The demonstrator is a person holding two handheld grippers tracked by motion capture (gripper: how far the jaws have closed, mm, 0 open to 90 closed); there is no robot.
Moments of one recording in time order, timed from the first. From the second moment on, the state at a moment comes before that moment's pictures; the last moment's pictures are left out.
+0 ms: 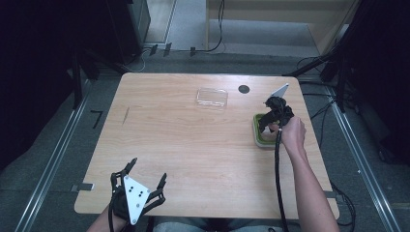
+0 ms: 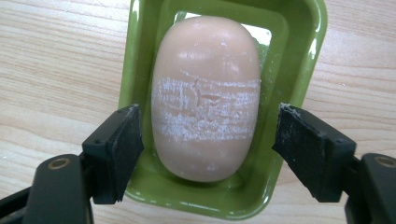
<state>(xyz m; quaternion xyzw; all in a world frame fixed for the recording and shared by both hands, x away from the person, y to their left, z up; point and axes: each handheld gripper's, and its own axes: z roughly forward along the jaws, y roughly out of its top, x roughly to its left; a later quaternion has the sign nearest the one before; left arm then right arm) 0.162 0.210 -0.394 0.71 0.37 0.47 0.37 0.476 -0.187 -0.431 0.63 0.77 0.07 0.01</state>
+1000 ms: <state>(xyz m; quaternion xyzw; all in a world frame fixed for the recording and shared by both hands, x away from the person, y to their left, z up) 0.160 0.211 -0.394 0.71 0.37 0.47 0.37 0.430 -0.186 -0.414 0.59 0.80 0.07 0.01</state>
